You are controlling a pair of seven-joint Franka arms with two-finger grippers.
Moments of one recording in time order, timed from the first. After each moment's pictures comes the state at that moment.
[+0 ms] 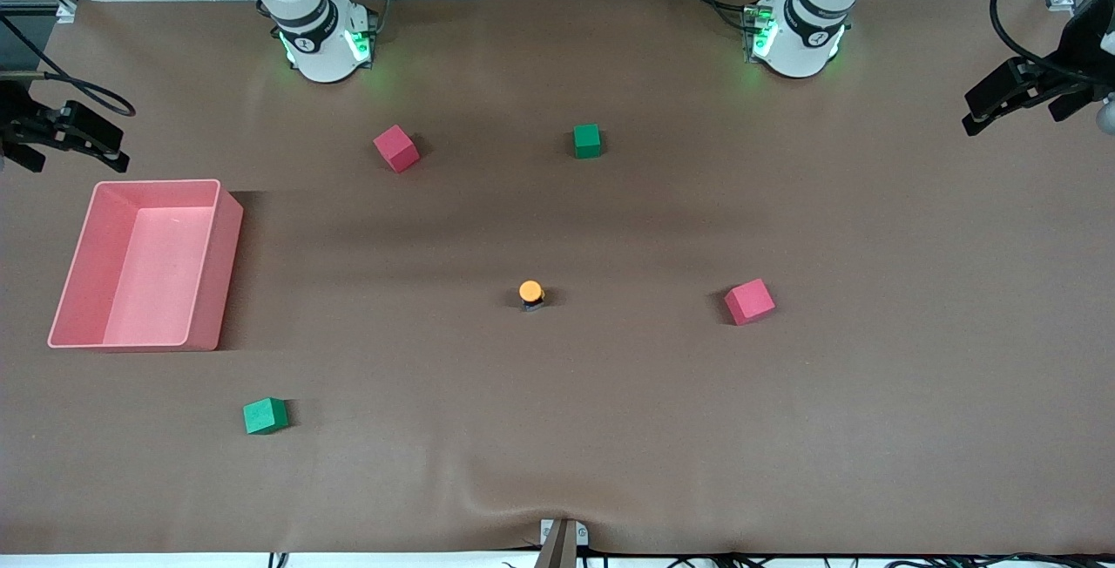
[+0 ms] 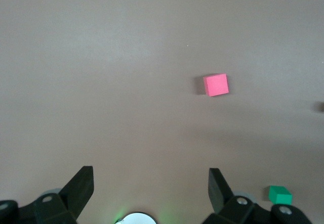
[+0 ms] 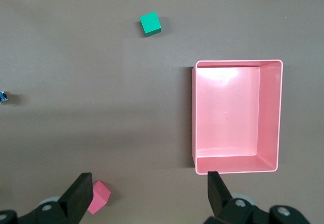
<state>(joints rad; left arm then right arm) -0.36 -0.01 0.24 -1.40 0.04 1.38 -0.24 -0.01 -0.02 0.01 -1.51 -0.04 1.51 0.00</state>
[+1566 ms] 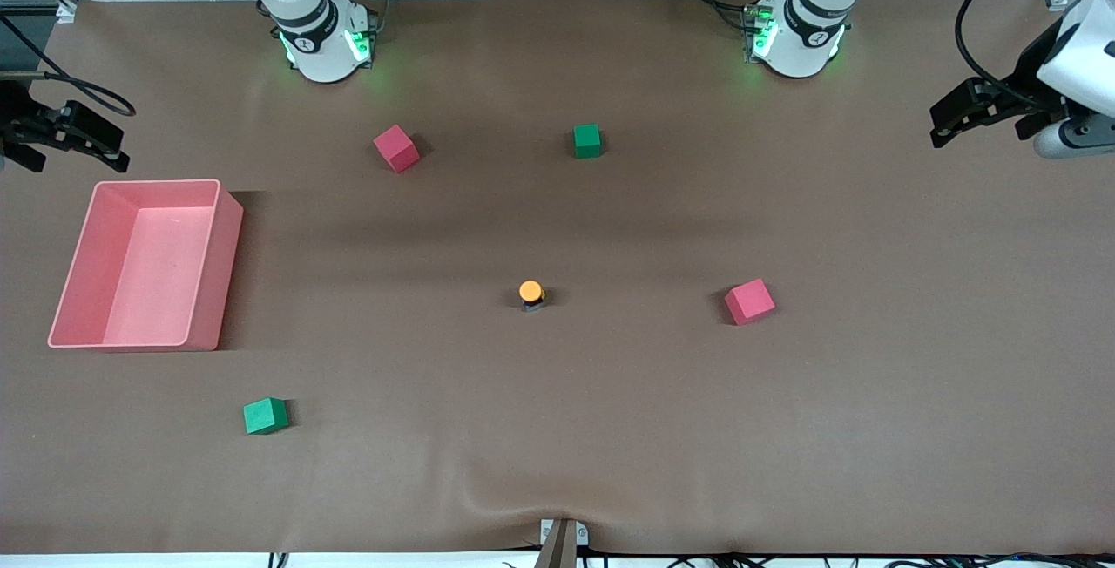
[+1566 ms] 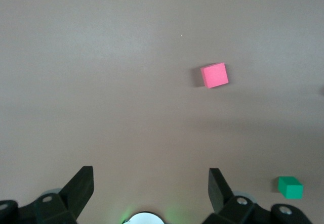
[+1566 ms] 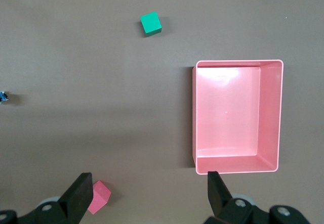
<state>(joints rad) -0.01 -0.01 -0.13 -1.48 0.04 1.42 -0.19 -0.01 -0.02 0.01 -1.51 -0.04 1.51 0.00</state>
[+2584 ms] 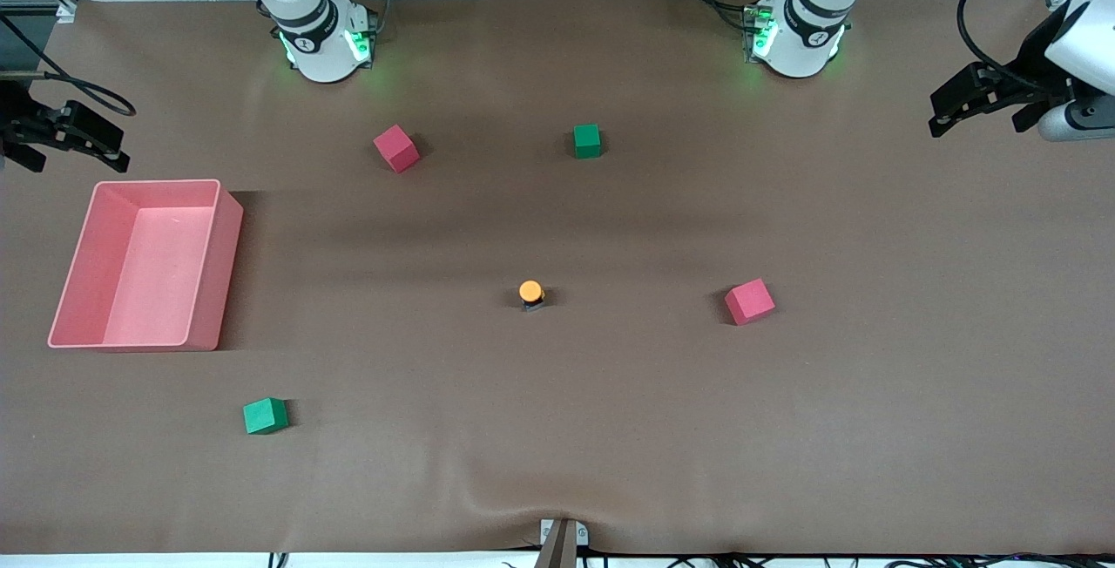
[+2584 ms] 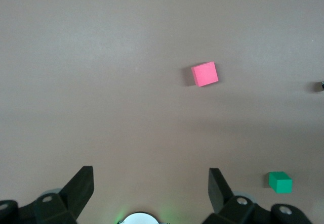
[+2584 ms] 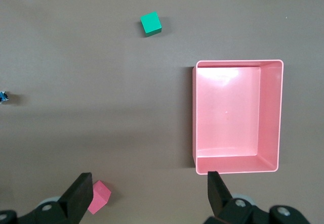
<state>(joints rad) 0.10 -0.04 -0.23 -1.50 0.00 1.43 -0.18 -0.01 -0.02 0.01 -1.51 -0.04 1.51 0.00</state>
